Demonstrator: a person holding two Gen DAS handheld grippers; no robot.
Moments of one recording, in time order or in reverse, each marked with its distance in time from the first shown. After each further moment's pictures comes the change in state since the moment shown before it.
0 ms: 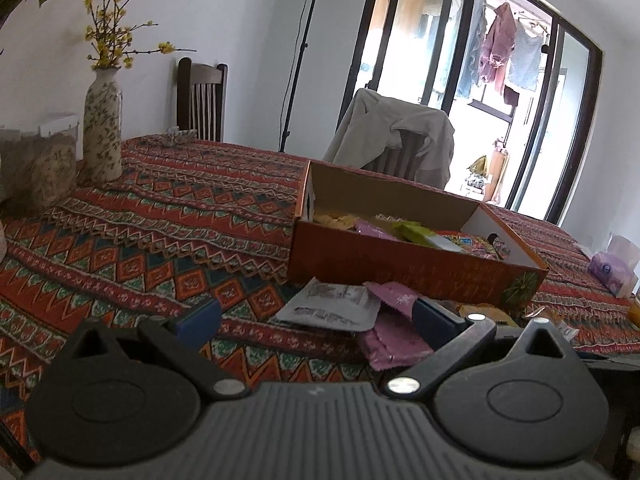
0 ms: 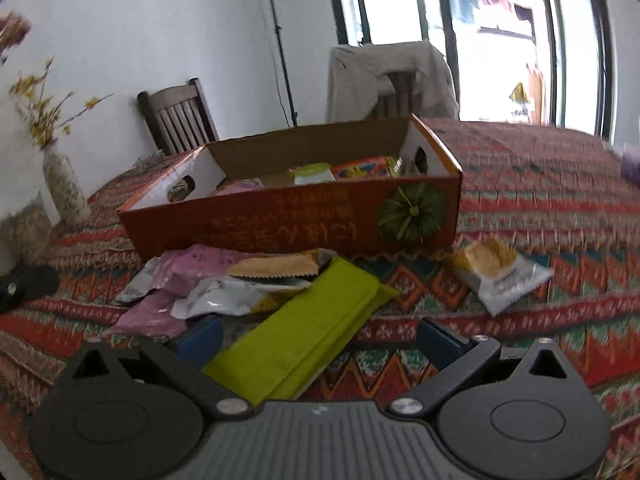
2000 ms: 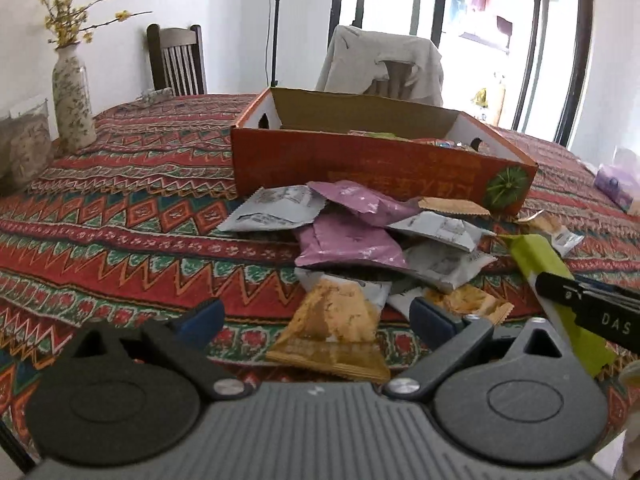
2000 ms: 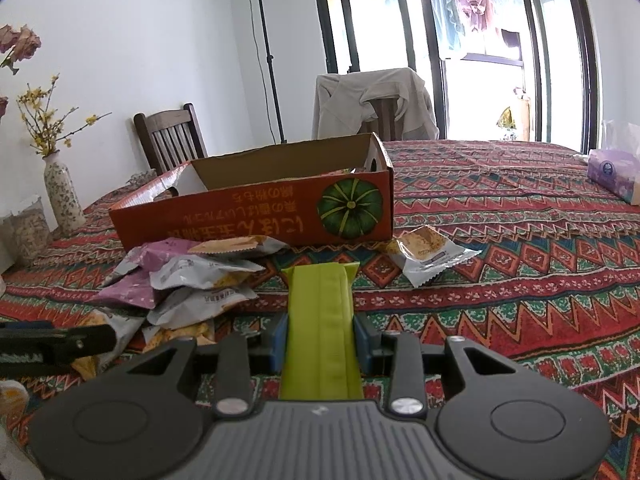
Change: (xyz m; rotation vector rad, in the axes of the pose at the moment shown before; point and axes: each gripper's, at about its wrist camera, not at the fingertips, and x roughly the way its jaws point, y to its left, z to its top) left arm 0.020 -0.064 -0.048 0.132 0.166 0.054; right arm -0.037 -0.038 -0.035 -0.032 -0.109 -0.028
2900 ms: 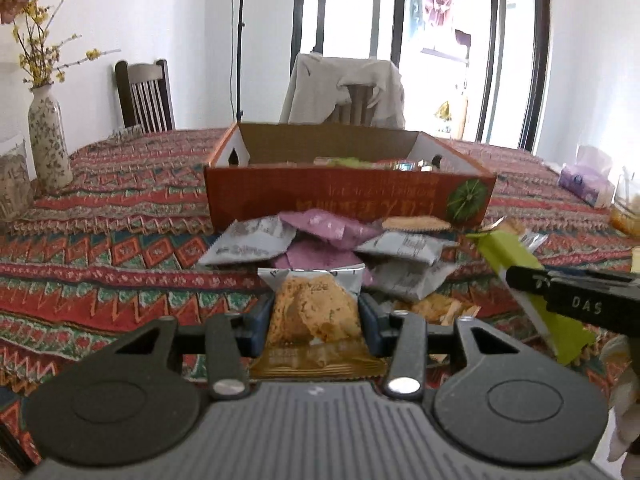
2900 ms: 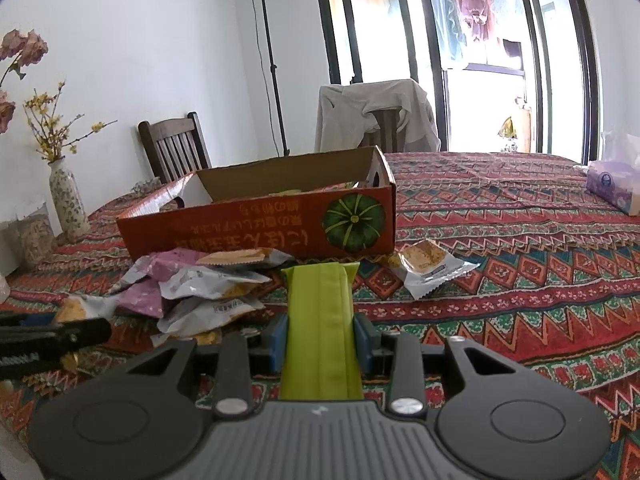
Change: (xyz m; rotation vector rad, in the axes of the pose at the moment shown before) left arm -0.023 0.001 0.002 0.073 -0.102 -0.094; right arm -0.013 0.004 0.003 -0.009 -0.033 0.006
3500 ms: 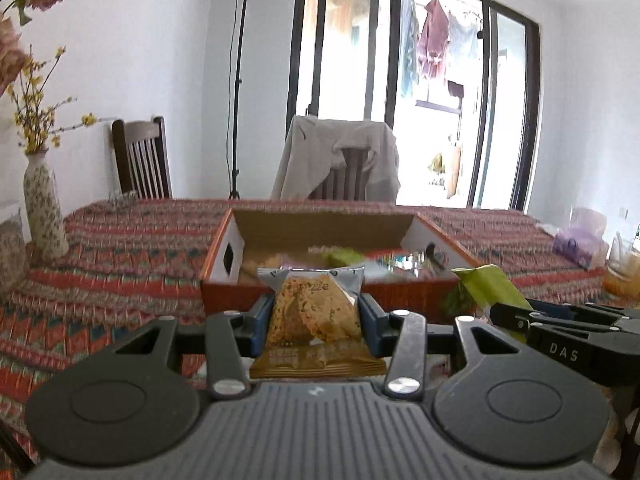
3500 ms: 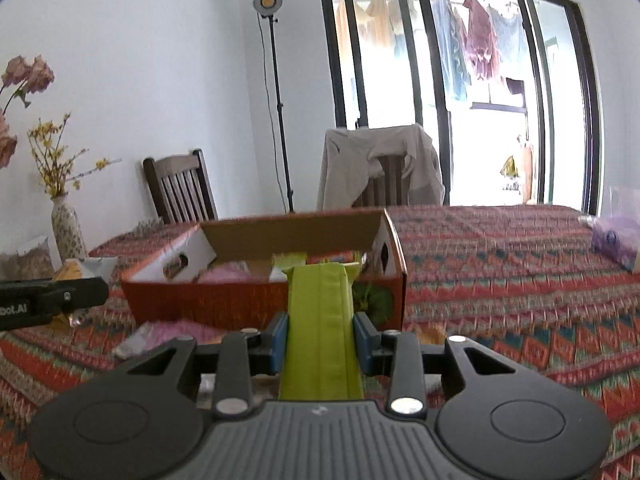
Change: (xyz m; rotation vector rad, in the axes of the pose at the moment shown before) left arm -0.006 -0.003 0.065 -0.001 -0.170 -0.015; right arm 0.004 0.010 0.051 -0.034 -0.125 0.000
